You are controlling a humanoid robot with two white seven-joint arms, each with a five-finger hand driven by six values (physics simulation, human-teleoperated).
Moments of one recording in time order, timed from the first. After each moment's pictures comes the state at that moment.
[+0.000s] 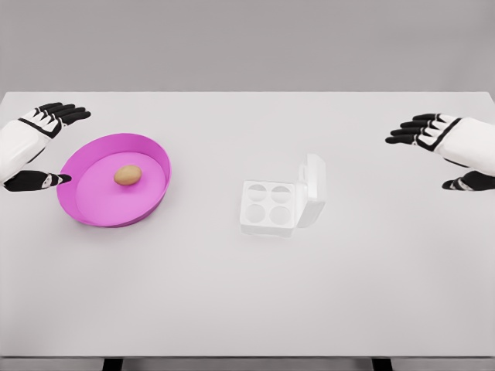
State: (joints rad) left arm -0.07 0.73 0.04 -1.57 -0.42 -0.61 -0.19; right arm -0.17 -0.93 0.00 -1.73 0.25 -0.61 0.61
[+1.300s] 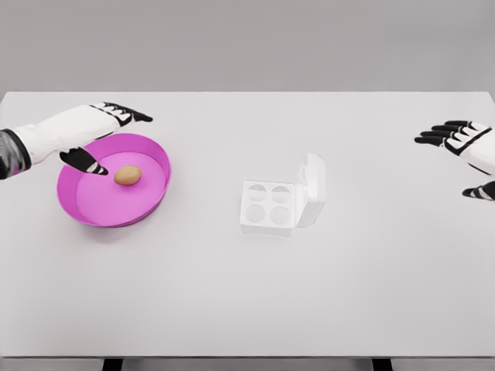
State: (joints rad) left arm -0.46 0.77 -0.35 -1.65 -0.41 -0.23 -0.61; right arm -0.03 -0.80 -0.22 -1.70 0.35 -0.61 0.61
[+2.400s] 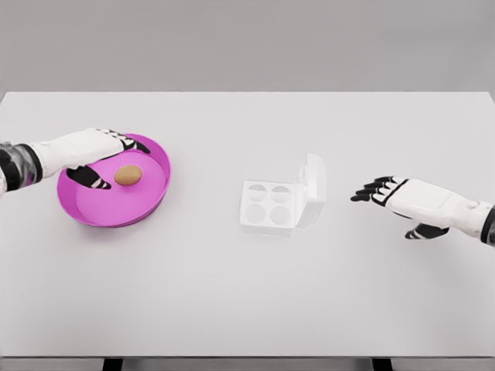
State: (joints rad) left arm -0.50 0.80 -0.49 -1.56 -0.41 -0.21 -0.61; right arm -0.11 -0.75 0.12 -1.63 0.52 -0.61 0.61
